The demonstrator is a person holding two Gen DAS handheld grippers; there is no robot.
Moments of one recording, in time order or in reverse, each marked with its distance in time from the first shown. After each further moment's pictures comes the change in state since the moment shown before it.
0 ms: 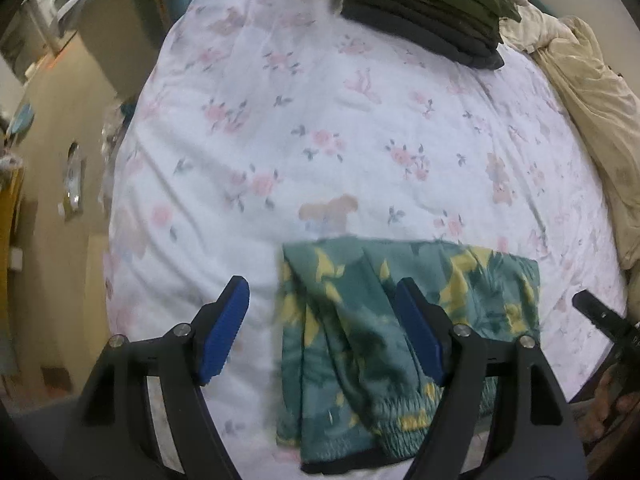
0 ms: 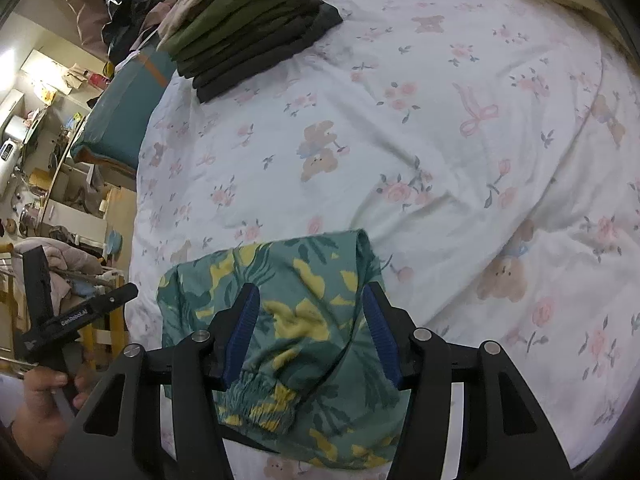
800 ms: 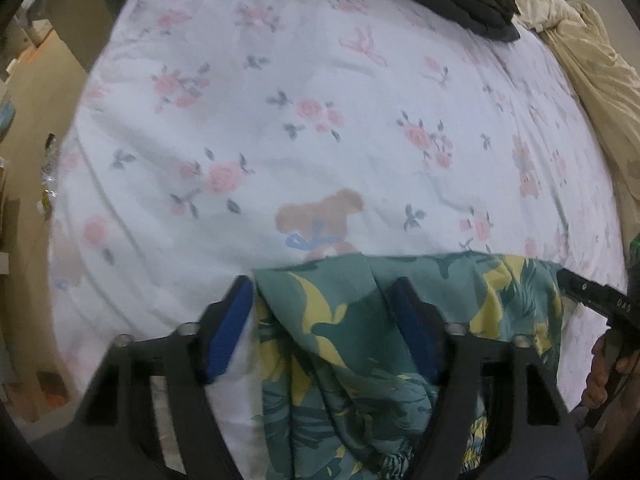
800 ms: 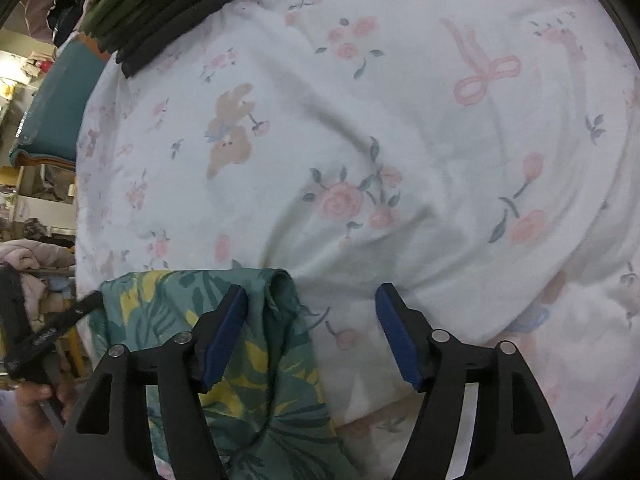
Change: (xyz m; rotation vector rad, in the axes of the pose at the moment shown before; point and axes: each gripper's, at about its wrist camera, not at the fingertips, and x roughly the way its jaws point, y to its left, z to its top) left arm 0.068 -0.003 0.012 0.007 0.114 -0.039; right arm 0.083 -0.051 0.038 0.057 0.176 -0.066
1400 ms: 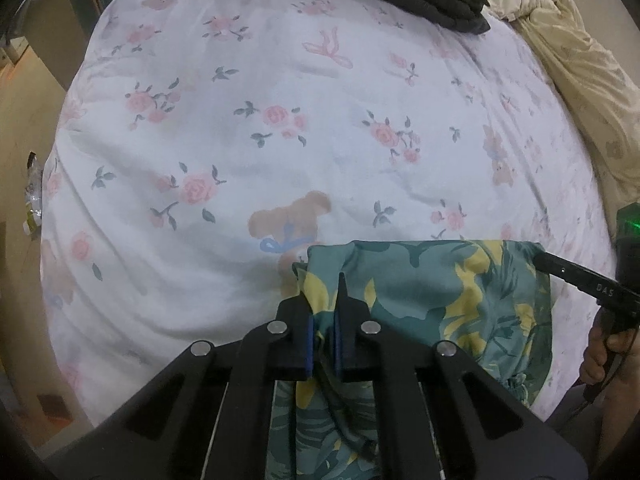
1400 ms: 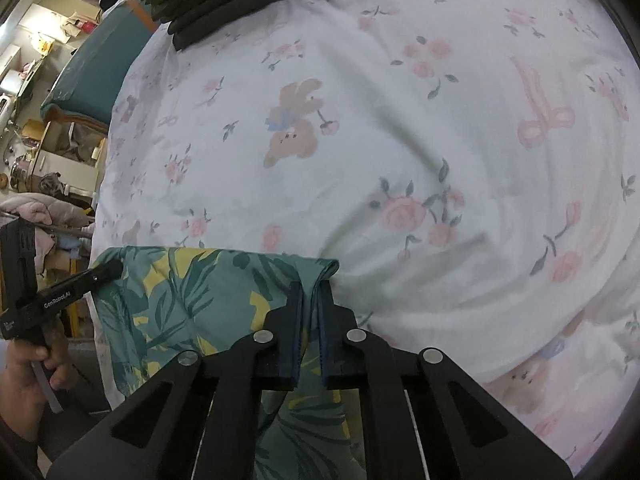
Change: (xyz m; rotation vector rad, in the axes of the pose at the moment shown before) left arm -0.015 -0.004 0.004 0.065 -0.015 -0.062; right arm -0.003 0.026 0.003 -0.169 0.000 0.042
